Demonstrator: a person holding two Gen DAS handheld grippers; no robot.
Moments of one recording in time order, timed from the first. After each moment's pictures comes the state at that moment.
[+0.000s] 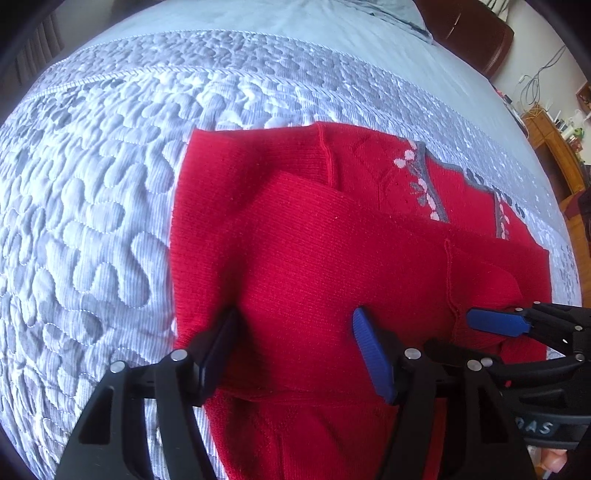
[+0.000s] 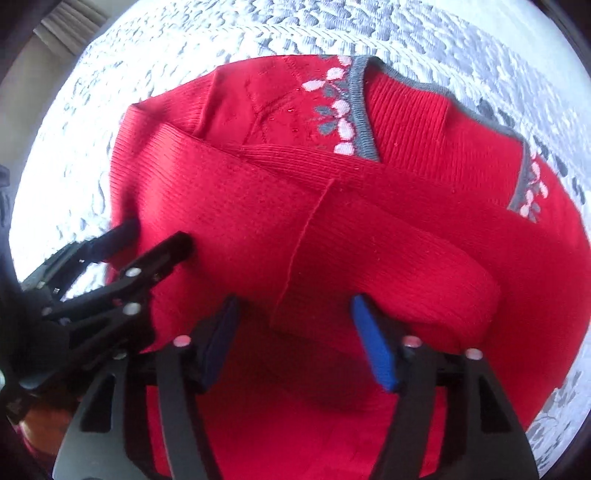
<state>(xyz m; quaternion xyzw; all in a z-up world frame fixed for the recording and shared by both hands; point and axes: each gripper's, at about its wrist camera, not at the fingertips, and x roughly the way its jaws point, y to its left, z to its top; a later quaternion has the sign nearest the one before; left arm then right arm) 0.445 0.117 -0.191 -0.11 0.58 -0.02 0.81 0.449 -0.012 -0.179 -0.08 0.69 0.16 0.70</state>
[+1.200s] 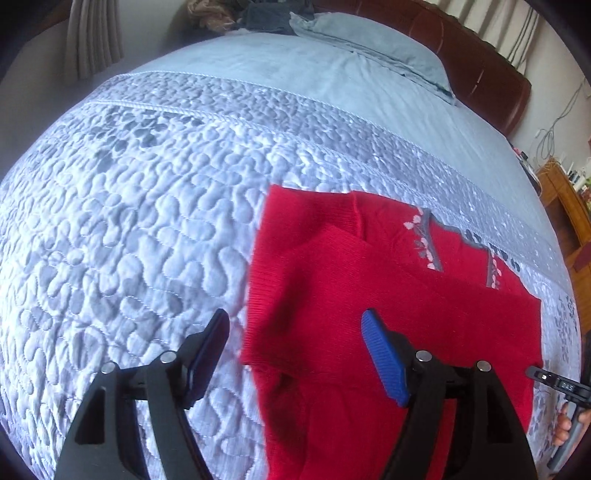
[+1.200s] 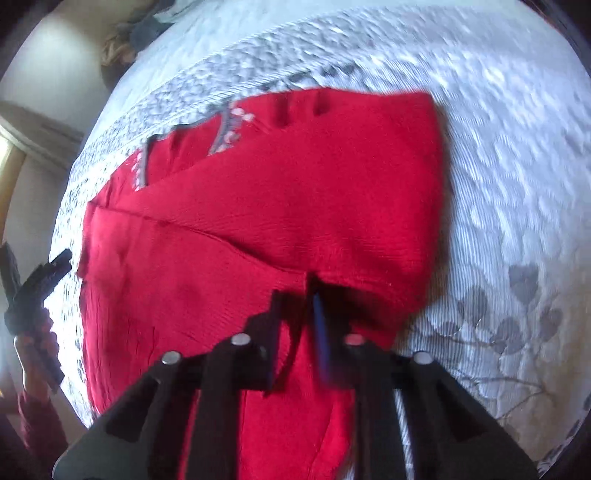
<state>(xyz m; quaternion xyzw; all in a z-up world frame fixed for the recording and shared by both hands) 0.407 0.140 -0.143 -0.15 0.49 0.06 0.86 0.401 -0.285 -0.162 0.11 0.62 0.14 0.77</state>
